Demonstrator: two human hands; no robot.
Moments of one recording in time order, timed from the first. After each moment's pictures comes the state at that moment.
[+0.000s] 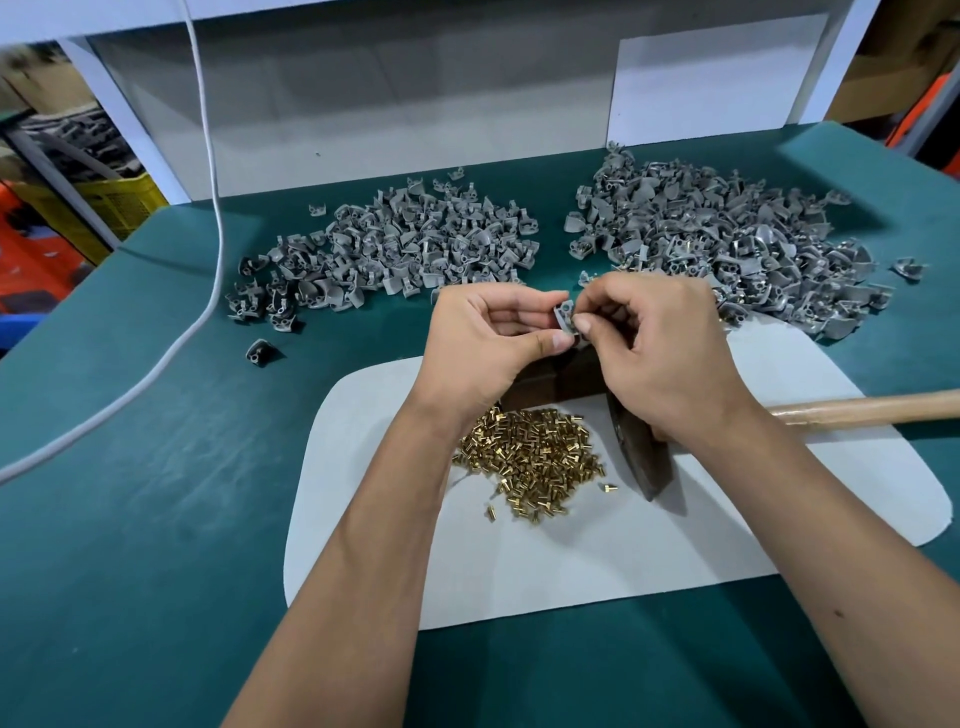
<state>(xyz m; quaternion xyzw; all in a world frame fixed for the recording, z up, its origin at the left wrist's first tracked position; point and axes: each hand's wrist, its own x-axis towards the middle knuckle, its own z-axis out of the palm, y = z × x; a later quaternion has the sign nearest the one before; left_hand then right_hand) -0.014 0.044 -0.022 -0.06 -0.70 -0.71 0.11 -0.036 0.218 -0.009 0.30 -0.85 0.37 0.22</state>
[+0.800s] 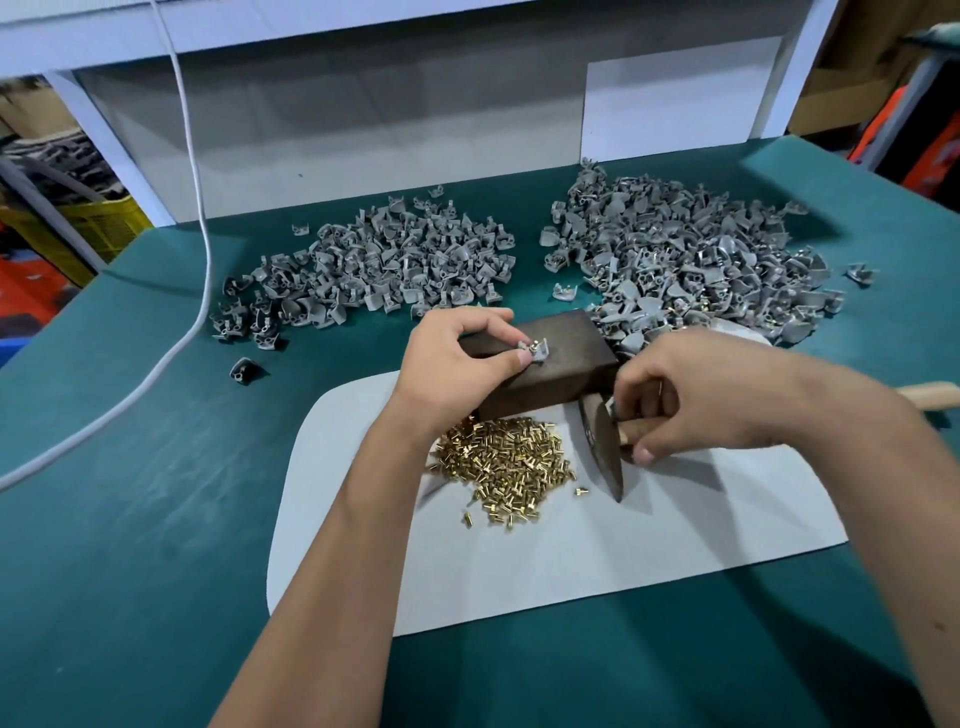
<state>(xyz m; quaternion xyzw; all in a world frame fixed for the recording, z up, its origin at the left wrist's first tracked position) -0.014 0.038 -0.024 0.00 -0.84 -0.54 0.11 -0.035 0.277 0.023 0.31 -0.94 0.09 -0.15</state>
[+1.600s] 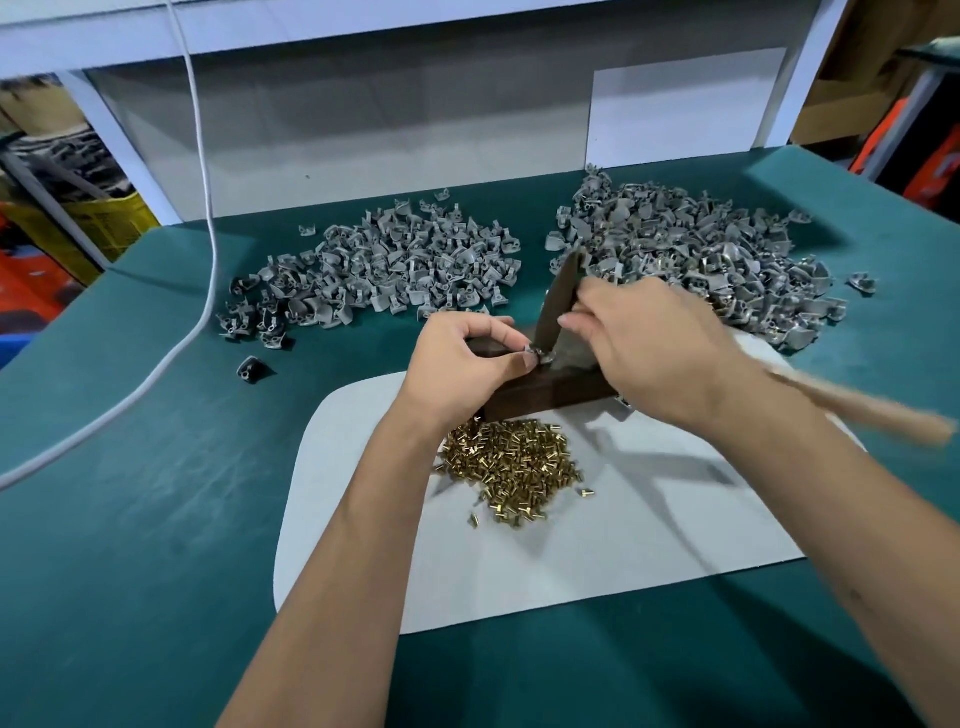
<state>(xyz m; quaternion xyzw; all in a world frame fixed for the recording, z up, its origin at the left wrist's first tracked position) -0.017 0.036 -0.025 0.02 -0.81 -0.58 0.08 -0.039 0.232 0.025 0.30 -0.93 0.16 0.13</state>
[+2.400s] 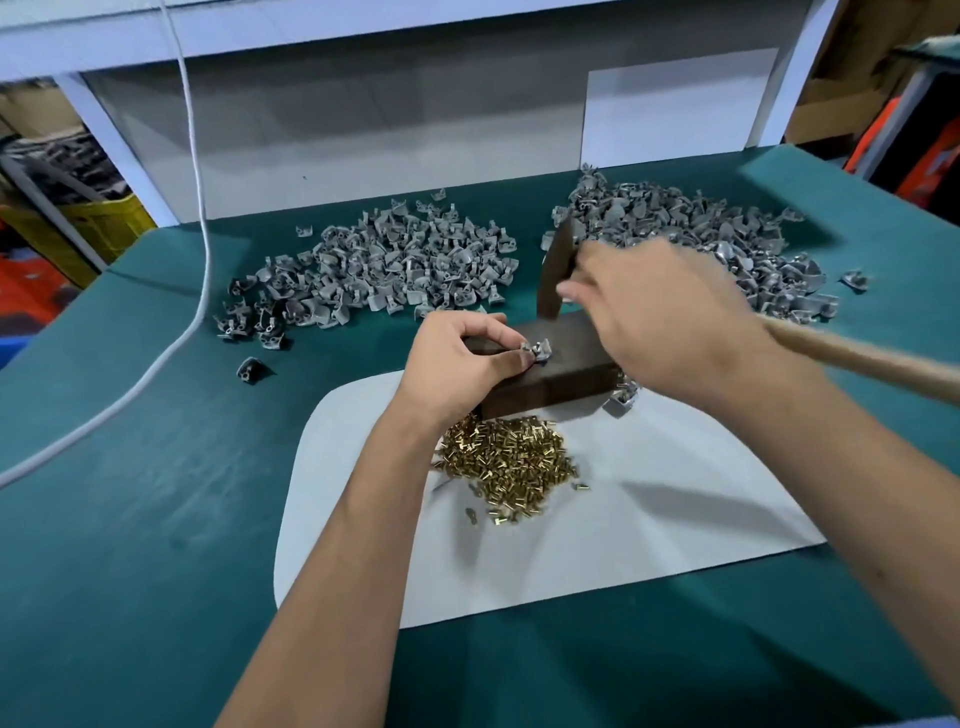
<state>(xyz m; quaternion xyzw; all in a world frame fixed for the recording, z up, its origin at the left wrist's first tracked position) -0.015 0.037 -0.022 0.02 -0.82 -0.57 0.08 -0.040 0.230 0.042 0.27 -0.93 0.10 0.22</state>
